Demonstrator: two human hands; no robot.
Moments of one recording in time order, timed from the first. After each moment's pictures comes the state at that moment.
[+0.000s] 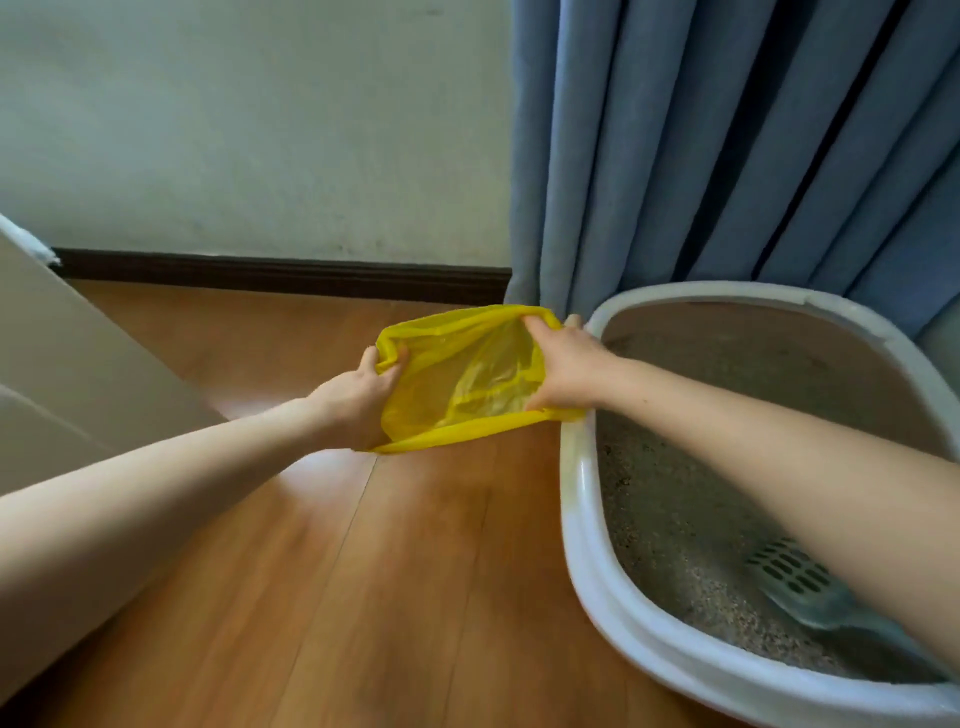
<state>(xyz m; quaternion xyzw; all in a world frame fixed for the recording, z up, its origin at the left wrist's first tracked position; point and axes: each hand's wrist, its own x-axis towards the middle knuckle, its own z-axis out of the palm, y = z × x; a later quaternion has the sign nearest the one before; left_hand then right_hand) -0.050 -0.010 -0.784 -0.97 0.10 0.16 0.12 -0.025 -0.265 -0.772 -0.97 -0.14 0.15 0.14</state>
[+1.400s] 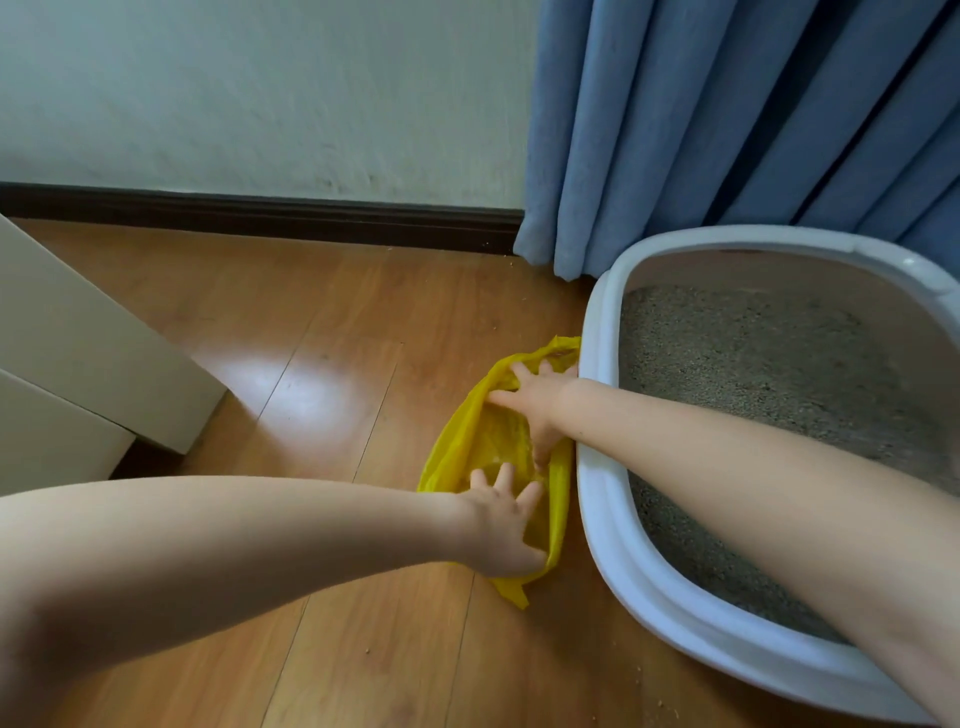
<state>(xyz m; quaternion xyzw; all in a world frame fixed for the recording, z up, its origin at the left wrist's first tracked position) -0.147 -0.127 -0.858 -0.88 0.18 0.43 0.08 -0.034 -0.223 -0.860 -0.89 -0.28 0.32 -0.16</state>
